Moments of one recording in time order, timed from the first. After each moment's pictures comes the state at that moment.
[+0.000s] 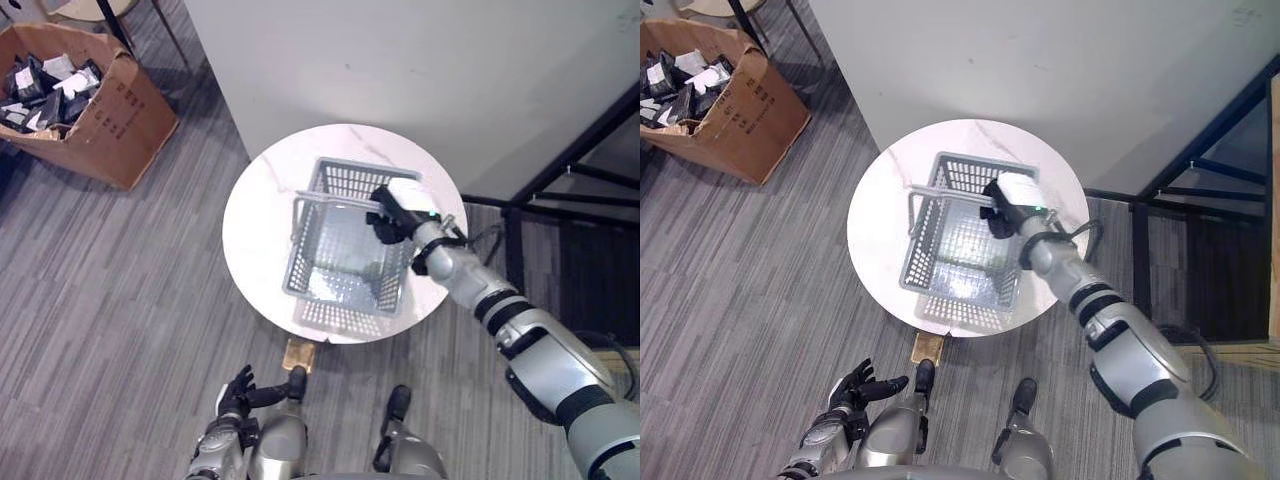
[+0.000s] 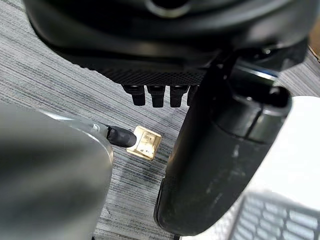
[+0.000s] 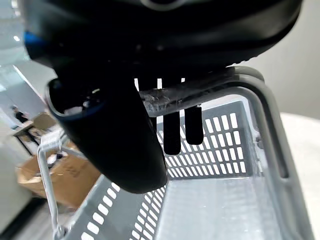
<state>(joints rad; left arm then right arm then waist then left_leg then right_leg) -0.07 0.14 -0.15 1.08 -0.45 -0.19 0.07 -0.79 -0.46 0.67 0.75 -0.31 -0.16 -0.25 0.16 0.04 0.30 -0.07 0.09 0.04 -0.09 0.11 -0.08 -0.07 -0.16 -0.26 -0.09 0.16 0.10</state>
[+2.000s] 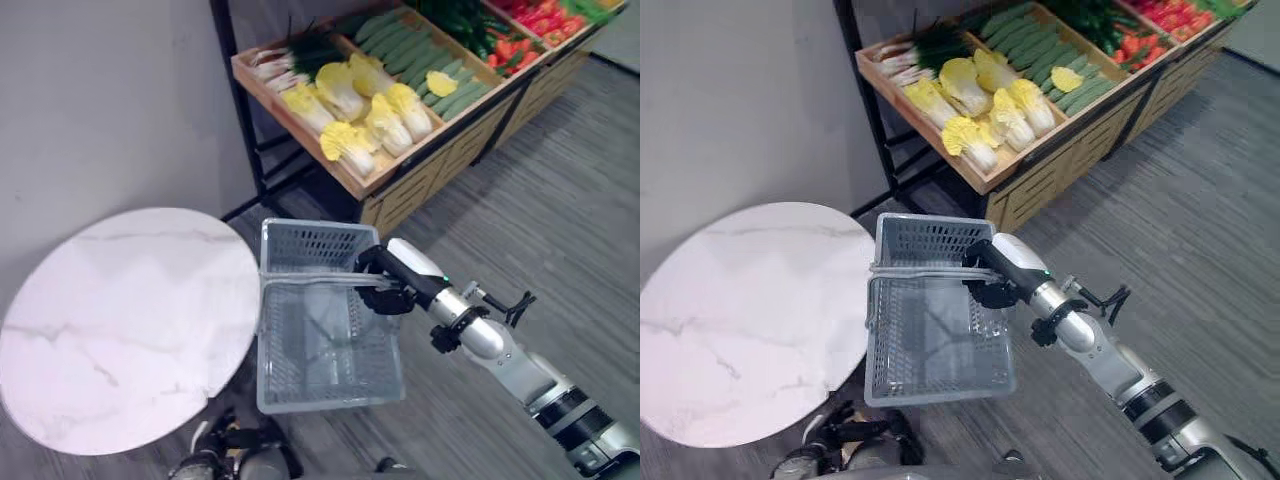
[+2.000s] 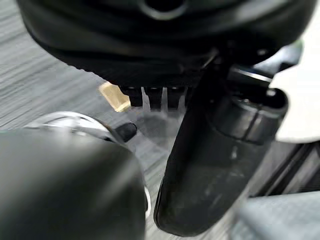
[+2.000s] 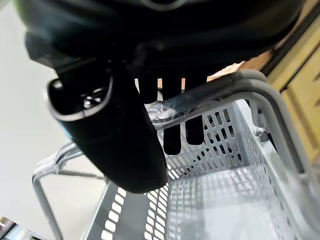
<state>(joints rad) 0.01 0.21 -0.01 1.17 -0.19 -0.14 0.00 -0.22 -0.72 0.48 0.02 -0.16 -0.20 0.02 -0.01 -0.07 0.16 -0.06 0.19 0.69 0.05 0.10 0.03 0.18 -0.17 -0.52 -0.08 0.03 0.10</state>
